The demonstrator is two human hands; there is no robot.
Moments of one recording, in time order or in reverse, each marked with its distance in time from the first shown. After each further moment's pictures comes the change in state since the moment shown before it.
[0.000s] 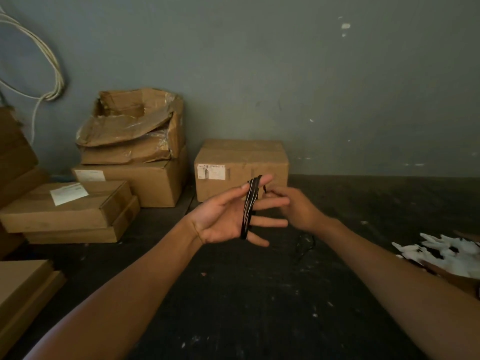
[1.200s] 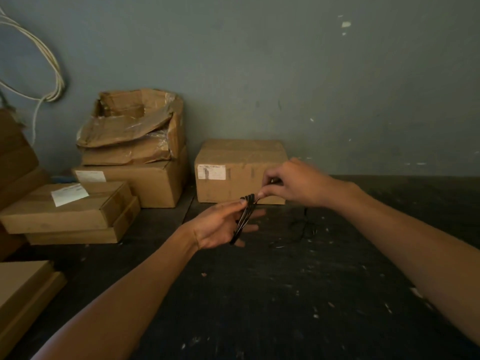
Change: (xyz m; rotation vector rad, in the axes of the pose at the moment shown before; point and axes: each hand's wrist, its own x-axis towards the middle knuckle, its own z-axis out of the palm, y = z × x) left_hand -0.004 -0.024 -0.039 0.177 0.478 -0.107; right_hand 0.018 -0.076 -0.052 -0.444 -0.157 -0.052
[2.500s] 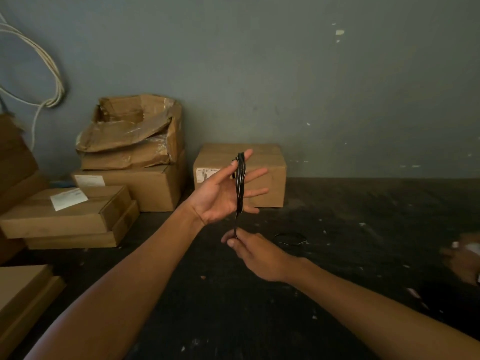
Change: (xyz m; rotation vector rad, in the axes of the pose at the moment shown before) left_hand 0.002 0.057 0.023 -0.185 -0.125 0.266; right_hand -0.030 -0.040 0.130 0.572 -0.094 0.050
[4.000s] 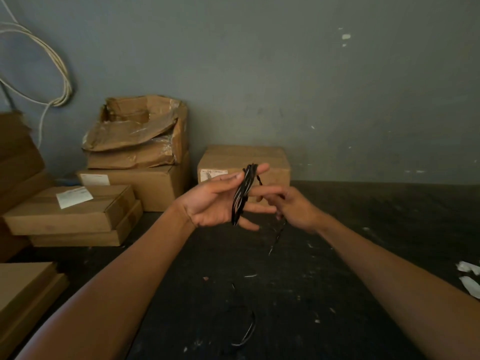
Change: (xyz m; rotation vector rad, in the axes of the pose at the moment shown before) left_hand -0.025 0.017 -0.003 0.068 -0.331 -0.141; right_hand 0.025 0.014 -0.086 0.255 0.240 0.046
